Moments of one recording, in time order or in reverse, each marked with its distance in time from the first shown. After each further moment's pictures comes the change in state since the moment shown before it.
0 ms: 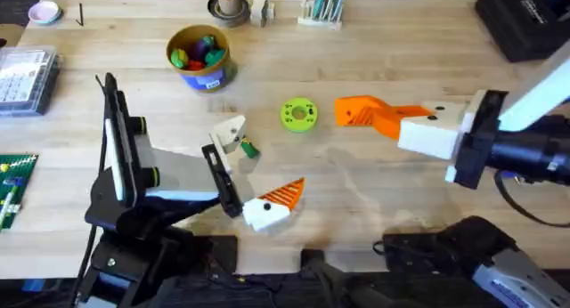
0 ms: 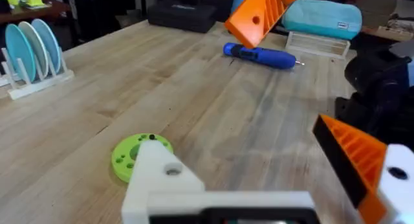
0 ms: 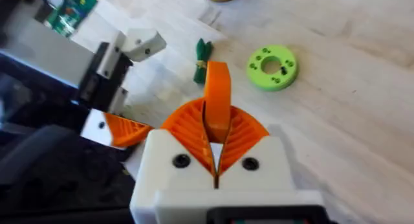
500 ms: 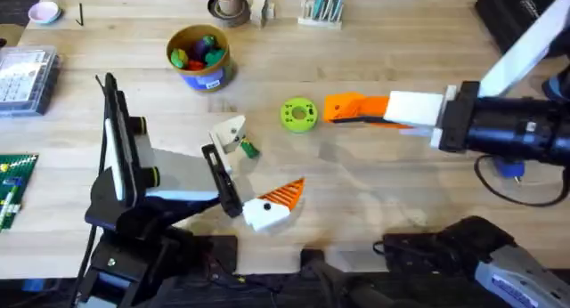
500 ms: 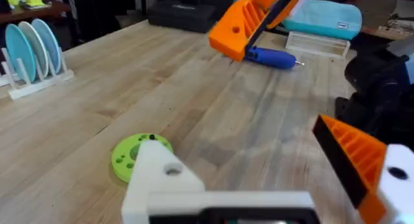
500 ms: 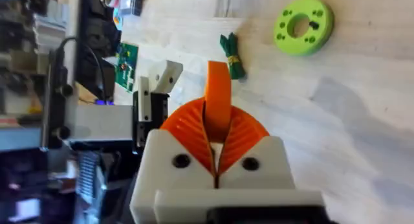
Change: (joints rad) left arm 0.000 0.000 0.000 0.000 0.000 0.000; right arm 0.000 0.104 0.000 0.061 -0.037 0.554
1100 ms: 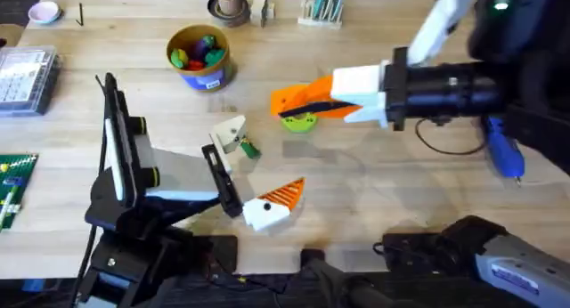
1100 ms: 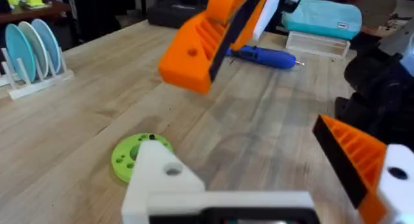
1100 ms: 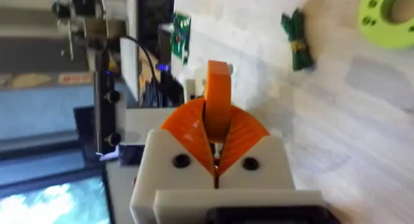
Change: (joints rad) left arm 0.000 0.000 0.000 0.000 0.000 0.000; right arm 0.086 0.291 -0.008 0.337 -0.216 0.226
